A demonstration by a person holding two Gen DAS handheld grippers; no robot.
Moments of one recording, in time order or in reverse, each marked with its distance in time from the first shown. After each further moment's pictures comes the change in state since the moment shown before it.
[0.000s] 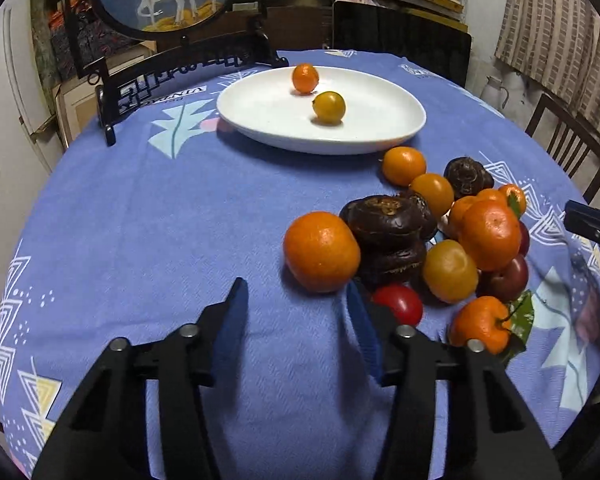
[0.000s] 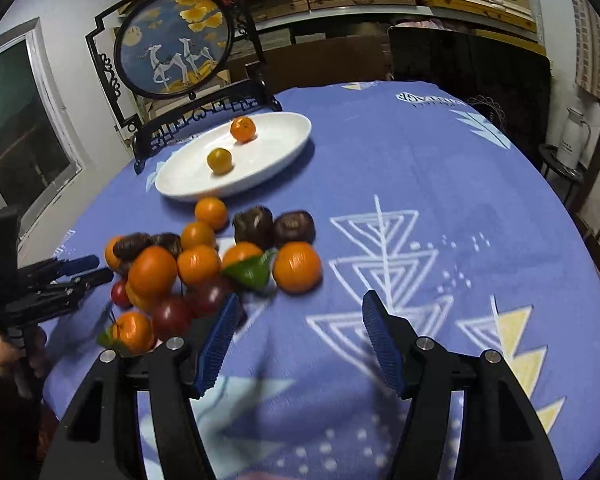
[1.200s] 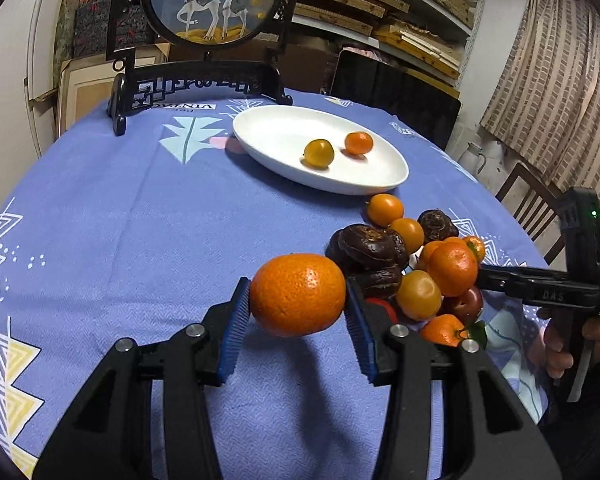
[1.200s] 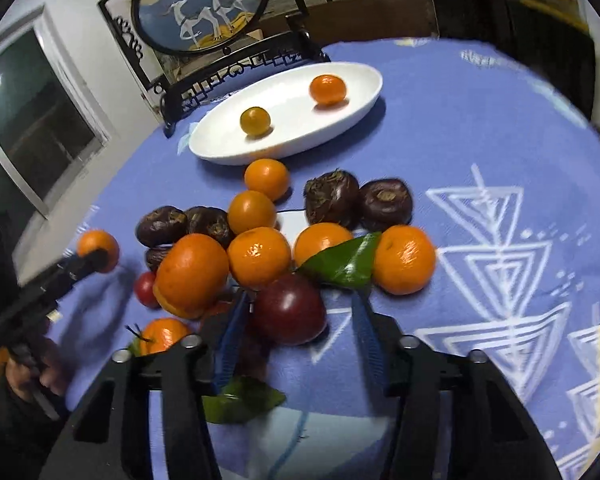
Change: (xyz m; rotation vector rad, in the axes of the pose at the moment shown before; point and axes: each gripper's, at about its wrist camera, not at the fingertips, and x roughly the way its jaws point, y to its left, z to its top) left arm -0.029 0.031 -0.020 -0.178 -0.158 -0.154; right arm 0.064 0.041 0.015 0.014 0.163 0.186
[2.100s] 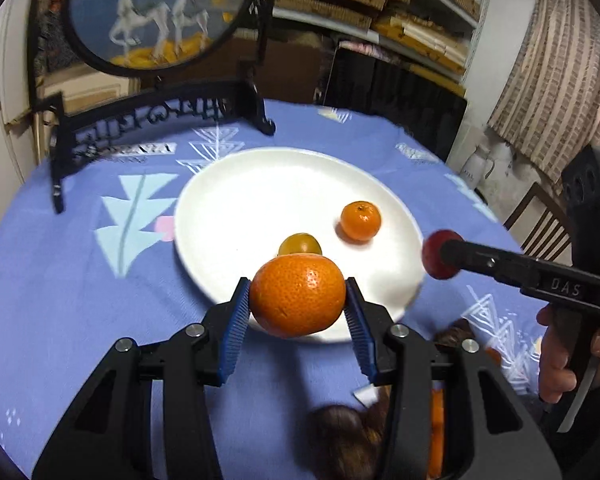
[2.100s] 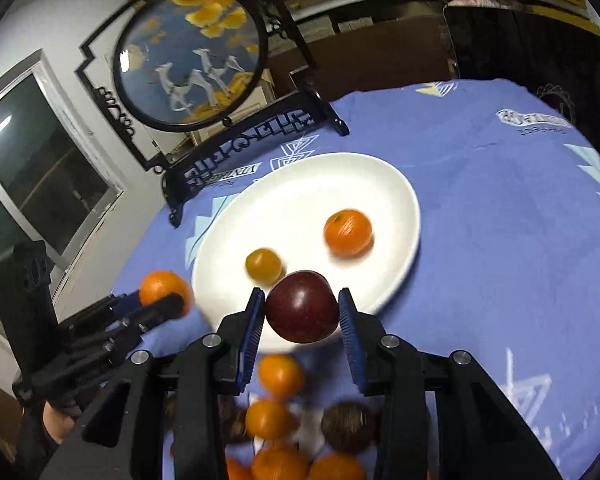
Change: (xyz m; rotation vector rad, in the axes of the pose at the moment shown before) left arm 0.105 -0.026 0.132 0.032 0.058 0.004; right arm 0.035 -0.004 0.145 0.021 -0.102 0.060
